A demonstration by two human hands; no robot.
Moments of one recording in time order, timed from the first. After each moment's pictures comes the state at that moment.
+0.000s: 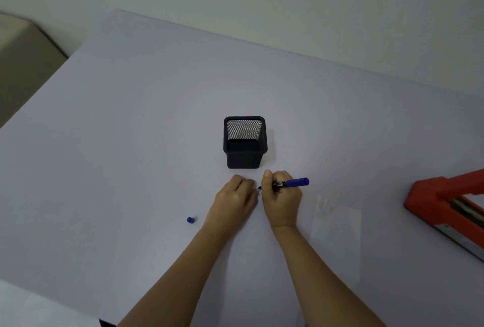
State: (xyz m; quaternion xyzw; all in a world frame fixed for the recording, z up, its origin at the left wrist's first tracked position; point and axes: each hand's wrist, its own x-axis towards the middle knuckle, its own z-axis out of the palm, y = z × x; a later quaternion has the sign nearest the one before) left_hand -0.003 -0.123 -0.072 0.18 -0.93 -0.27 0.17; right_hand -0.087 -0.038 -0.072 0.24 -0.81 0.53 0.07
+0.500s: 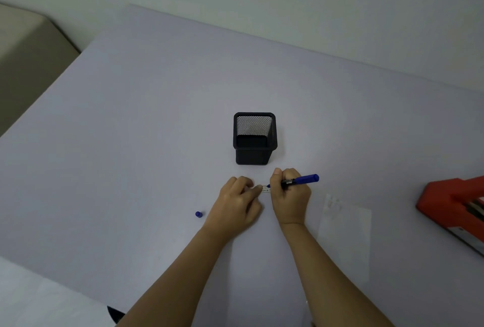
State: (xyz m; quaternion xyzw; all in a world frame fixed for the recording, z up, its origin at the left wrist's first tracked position) left_hand 0.017 -0.127 -0.071 0.13 -0.95 -0.24 0.17; right_hand -0.085 -0.037 -0.074 0.24 -0.81 0.53 0.05
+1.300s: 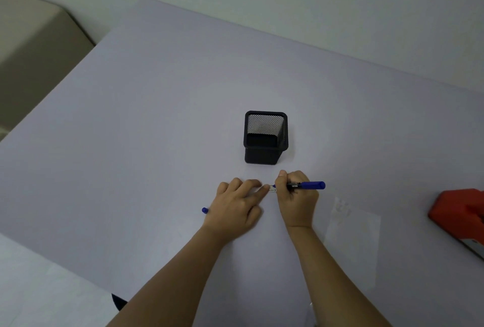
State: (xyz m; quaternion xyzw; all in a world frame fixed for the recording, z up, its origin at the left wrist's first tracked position) left_hand 0.033 -0.134 -0.064 0.13 -0.98 -0.14 0.05; right_hand -0.083 -0.037 -0.074 0.27 -0.80 0.54 0.04
